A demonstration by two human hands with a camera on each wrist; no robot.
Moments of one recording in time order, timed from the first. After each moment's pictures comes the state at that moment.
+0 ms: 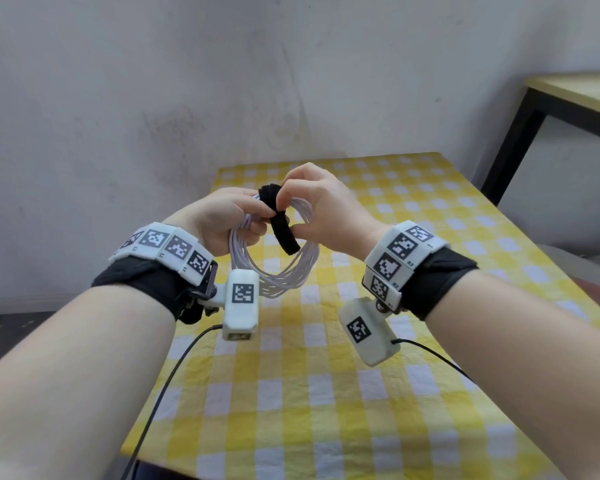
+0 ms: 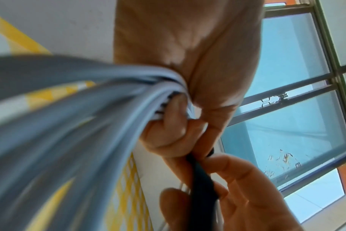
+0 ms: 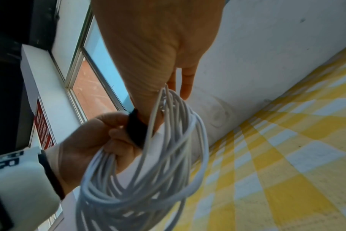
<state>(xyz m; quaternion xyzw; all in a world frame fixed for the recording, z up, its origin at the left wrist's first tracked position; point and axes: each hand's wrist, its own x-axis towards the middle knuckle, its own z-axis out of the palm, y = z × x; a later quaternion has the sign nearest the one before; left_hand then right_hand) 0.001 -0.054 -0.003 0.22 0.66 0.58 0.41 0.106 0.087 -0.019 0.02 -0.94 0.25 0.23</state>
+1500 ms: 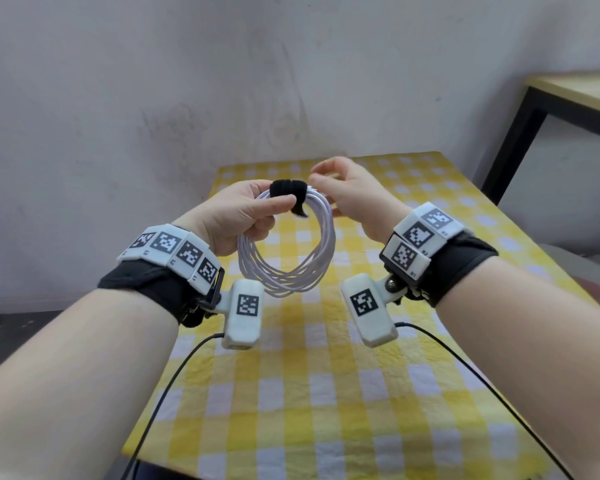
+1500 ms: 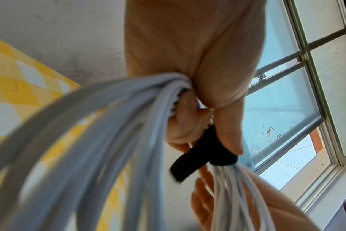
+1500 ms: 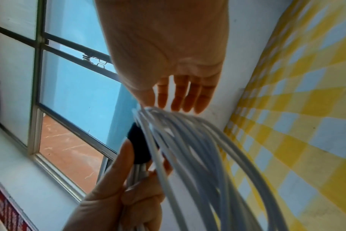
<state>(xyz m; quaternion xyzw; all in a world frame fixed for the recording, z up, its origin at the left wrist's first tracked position) 0.011 -0.049 -0.007 0.33 0.65 0.58 0.37 0.109 0.104 -0.003 -0.17 -0.79 0.57 0.16</state>
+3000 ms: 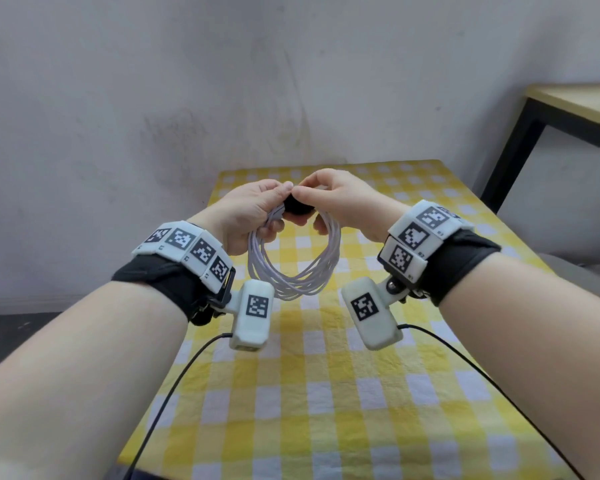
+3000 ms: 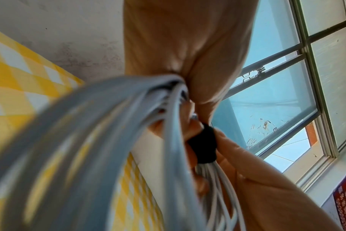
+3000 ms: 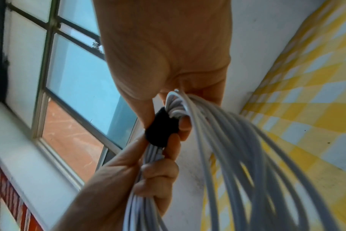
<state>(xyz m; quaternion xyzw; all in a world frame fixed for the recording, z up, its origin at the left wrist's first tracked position) 0.013 -0.032 -0.004 0.26 0.66 0.61 0.35 0.103 0.101 0.003 -0.14 -0.84 0.51 0.10</state>
